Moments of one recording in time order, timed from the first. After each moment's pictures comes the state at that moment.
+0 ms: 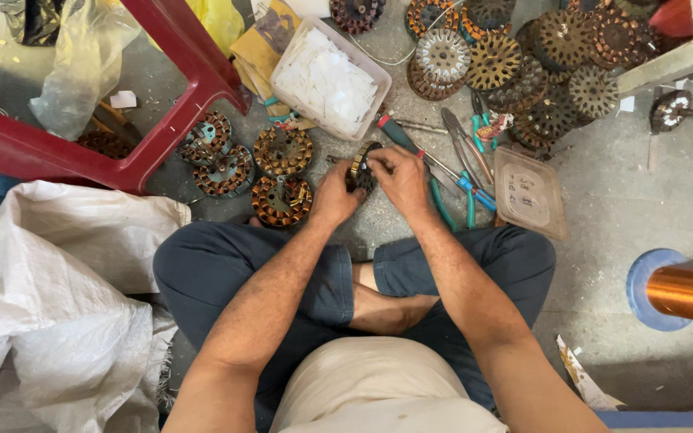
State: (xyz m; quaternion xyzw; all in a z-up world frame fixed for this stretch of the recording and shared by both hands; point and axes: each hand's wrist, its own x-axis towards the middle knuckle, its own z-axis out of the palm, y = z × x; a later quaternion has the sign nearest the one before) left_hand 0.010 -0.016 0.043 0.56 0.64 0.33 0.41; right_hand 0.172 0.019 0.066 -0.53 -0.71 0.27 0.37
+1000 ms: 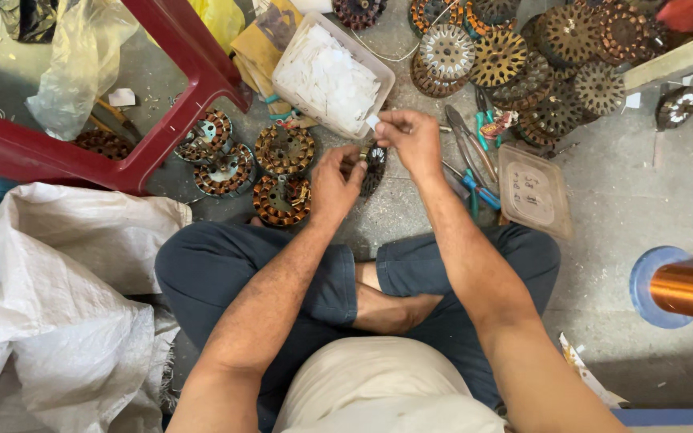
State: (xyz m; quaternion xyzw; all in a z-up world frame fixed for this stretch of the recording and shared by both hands) left_hand 0.012 -0.011 0.052 0.52 0.60 0.49 0.37; right_hand 0.171 0.080 0.072 -0.56 -0.56 0.45 0.41
